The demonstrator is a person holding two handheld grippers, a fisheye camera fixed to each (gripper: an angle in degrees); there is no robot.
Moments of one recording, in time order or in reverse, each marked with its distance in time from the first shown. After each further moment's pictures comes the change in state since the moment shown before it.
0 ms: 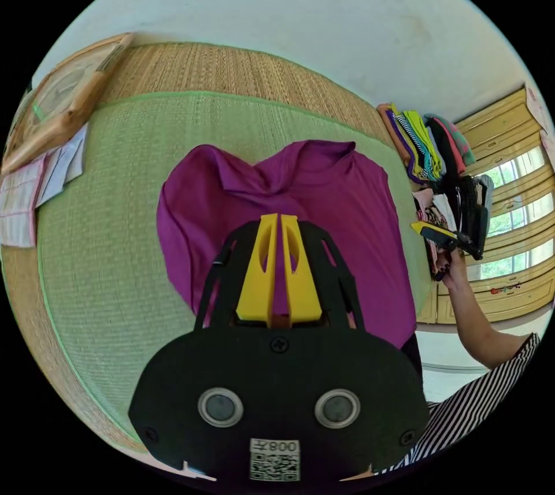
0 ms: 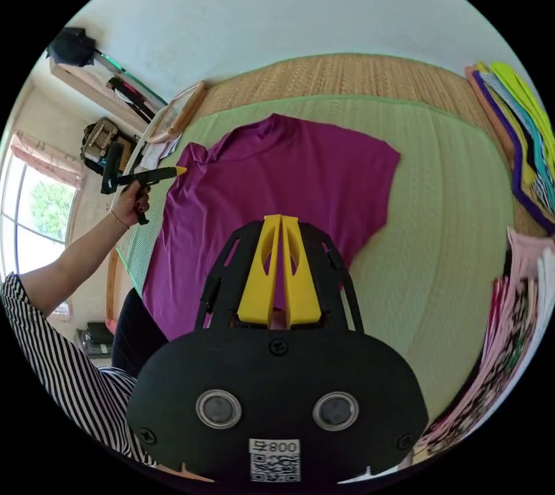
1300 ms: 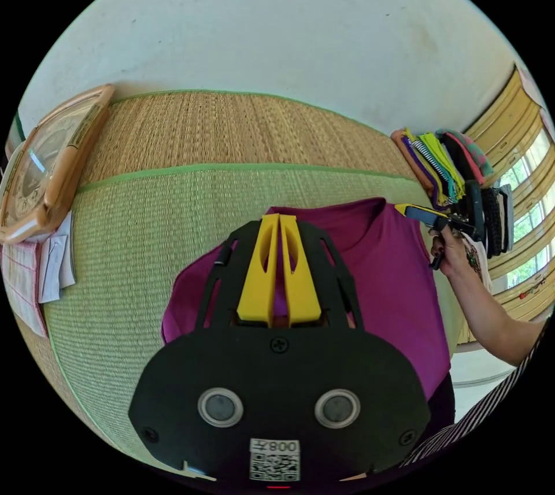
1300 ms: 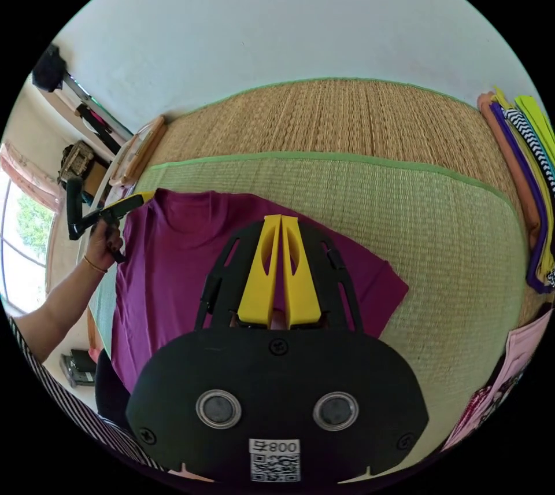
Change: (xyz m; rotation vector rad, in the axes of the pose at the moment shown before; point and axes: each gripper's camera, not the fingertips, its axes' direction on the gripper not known) left arm 0.001 -0.143 0.005 0.200 -0.086 0.081; right arm 0.001 -0.163 0.017 0.125 0.086 0.028
